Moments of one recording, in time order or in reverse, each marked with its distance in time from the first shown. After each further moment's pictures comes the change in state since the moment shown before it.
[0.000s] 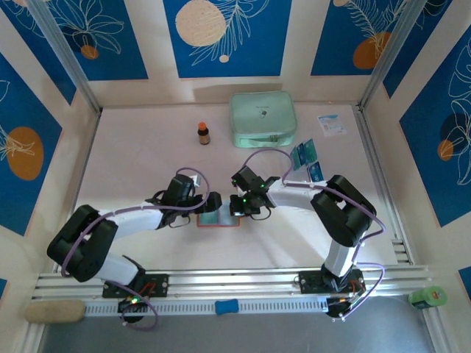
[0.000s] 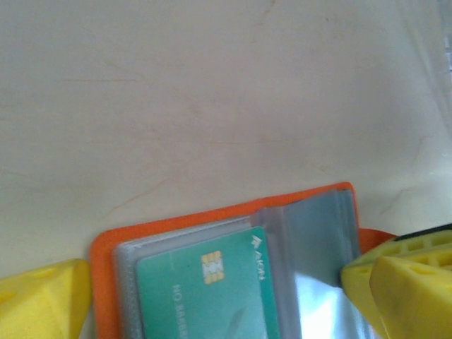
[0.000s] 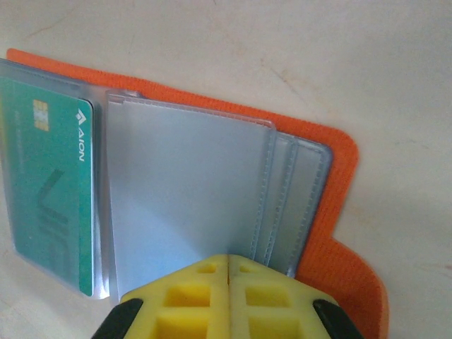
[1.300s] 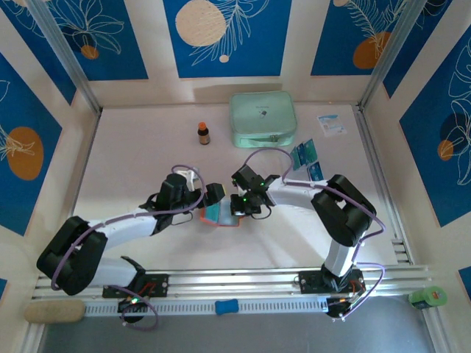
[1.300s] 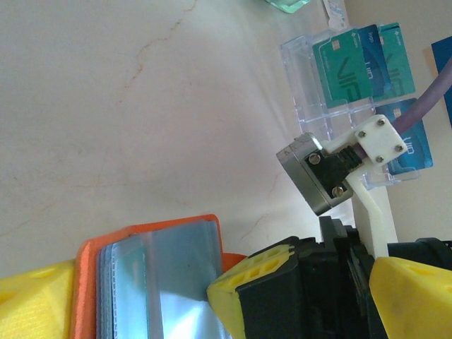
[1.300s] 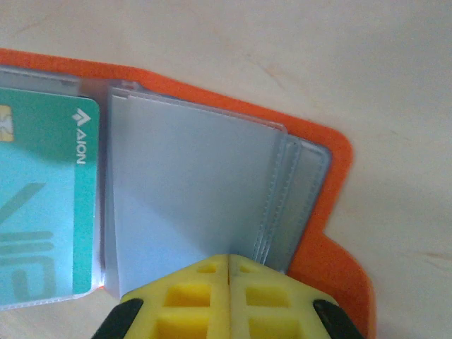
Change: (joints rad) left arm 0.000 -0.111 -0.062 0.226 0.109 -0.162; right arm -0.015 -0.005 0.027 -0.061 0.000 -0.006
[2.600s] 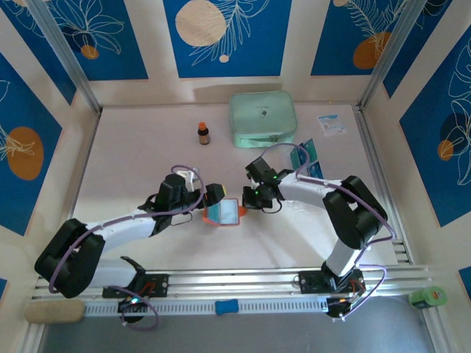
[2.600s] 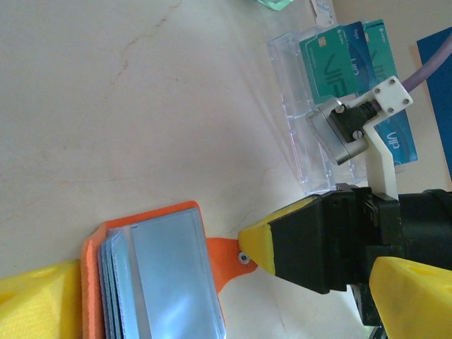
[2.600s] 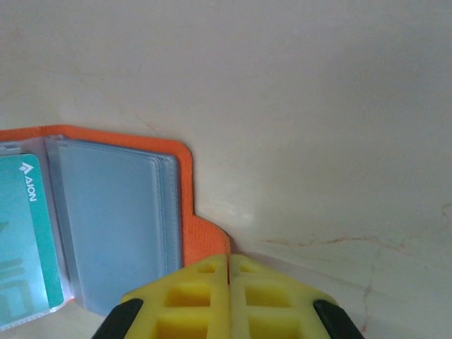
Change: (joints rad) left arm -0.004 -0.020 -0.007 0.003 0.025 -0.003; right arm -0.114 -0.061 -0.036 -0.032 0.008 -0.002
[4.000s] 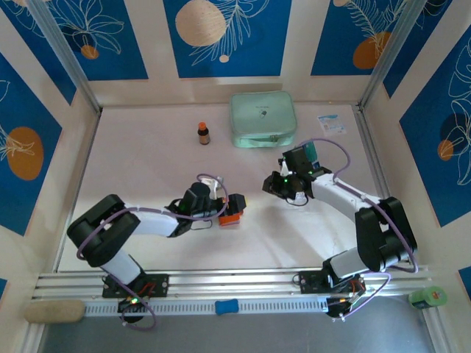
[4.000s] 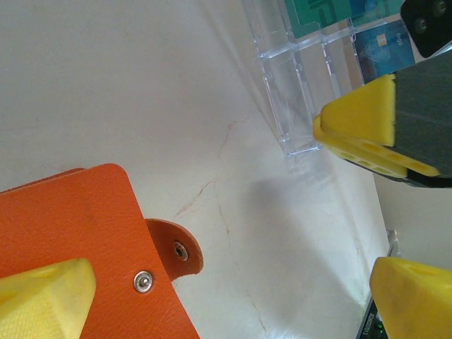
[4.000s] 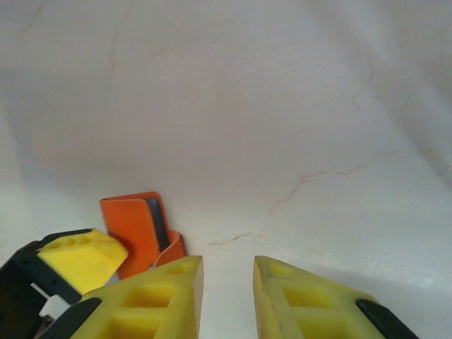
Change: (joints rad) left arm -0.204 0.288 0.050 0.254 -0.049 -0.072; right arm -0.269 -0.257 -0.118 0.010 -0.108 0.012
